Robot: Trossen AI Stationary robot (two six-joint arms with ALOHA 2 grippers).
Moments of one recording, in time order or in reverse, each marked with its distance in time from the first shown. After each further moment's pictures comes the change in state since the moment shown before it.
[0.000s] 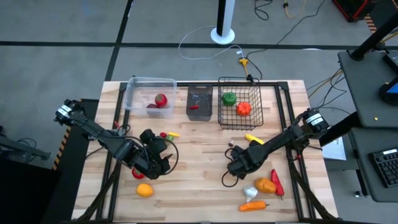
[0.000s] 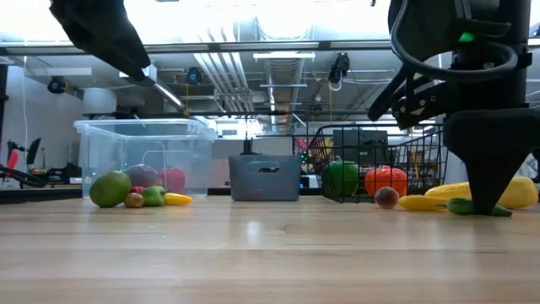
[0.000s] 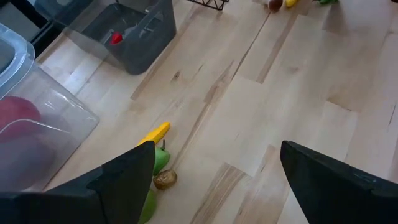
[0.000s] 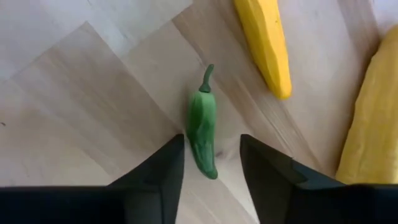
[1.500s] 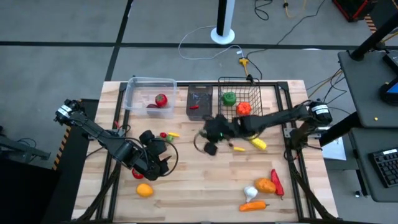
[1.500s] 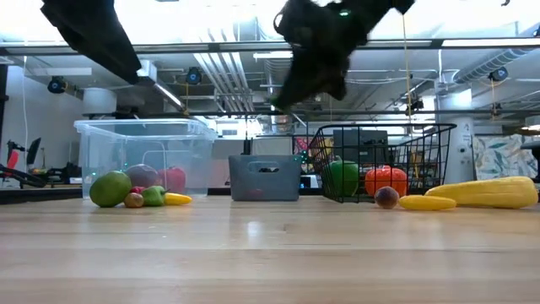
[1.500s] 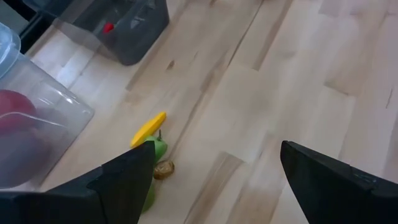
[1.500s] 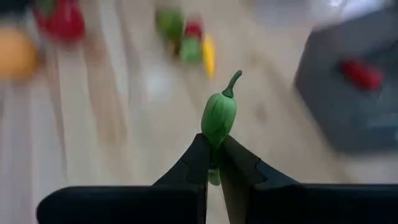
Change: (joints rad) left arm -0.015 -0.001 -0.008 -0.015 0.036 0.004; right arm -0.341 -0.112 0.168 0.620 0.027 -0.656
